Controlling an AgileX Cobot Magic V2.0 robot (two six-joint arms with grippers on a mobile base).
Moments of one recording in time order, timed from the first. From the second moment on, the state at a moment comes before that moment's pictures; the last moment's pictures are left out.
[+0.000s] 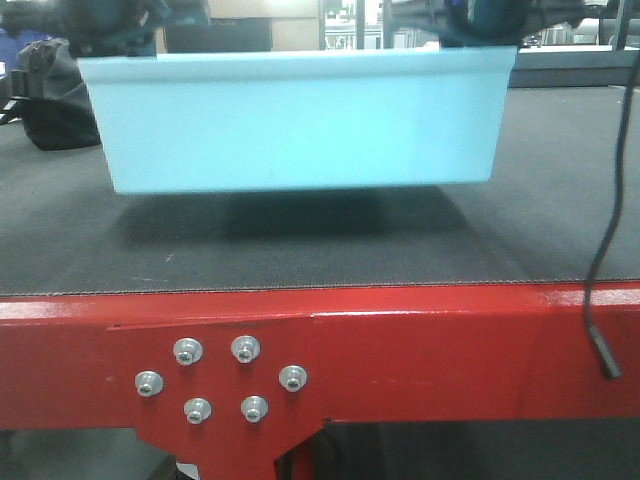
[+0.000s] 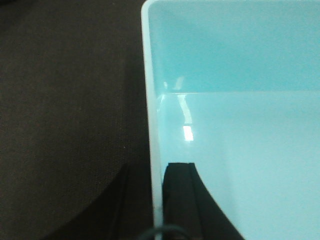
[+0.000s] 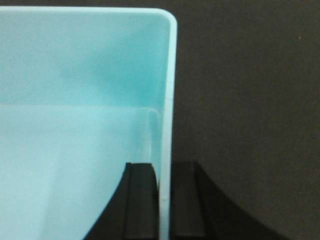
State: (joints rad) left arm -0.35 1.85 -1.53 0.42 0.59 -0.61; right arm 0.30 1.88 -1.52 -0.44 0.50 0.65
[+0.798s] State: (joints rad) left arm -0.35 1.87 -1.53 0.43 0.52 -0.61; right arm 0.28 1.90 -1.51 -0.42 0.46 0.65
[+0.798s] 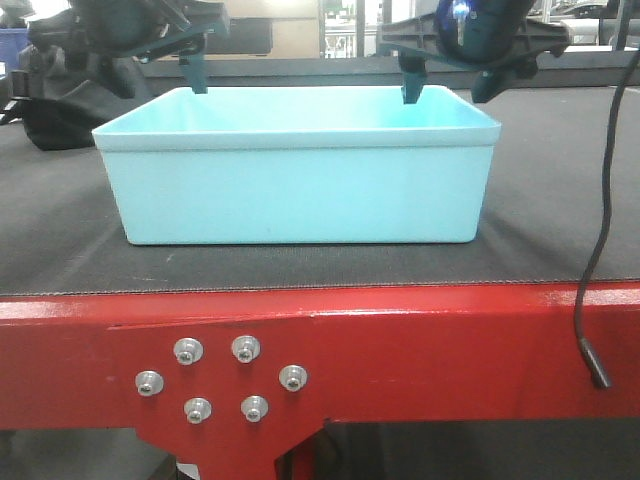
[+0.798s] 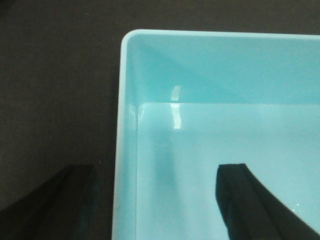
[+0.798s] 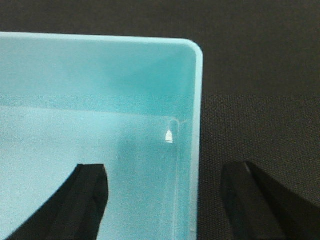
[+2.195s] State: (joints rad) left arm -0.34 0.90 -0.66 0.34 0.07 -0.61; right arm 0.28 0.97 -0.72 -0.47 0.01 0.64
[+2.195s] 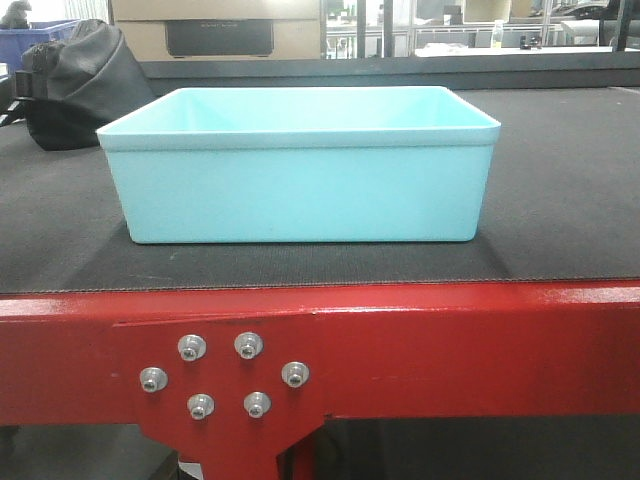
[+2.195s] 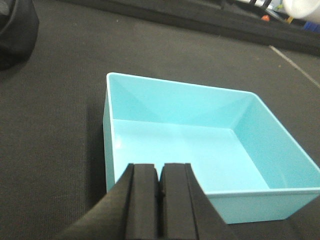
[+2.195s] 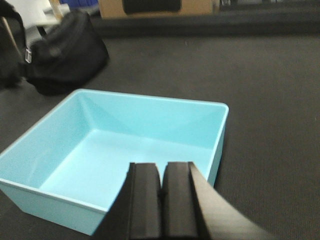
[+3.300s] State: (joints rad) left arm -0.34 0.51 -0.61 0.34 0.06 -0.61; right arm 0.28 0.65 -0.69 -0.47 0.02 0.64
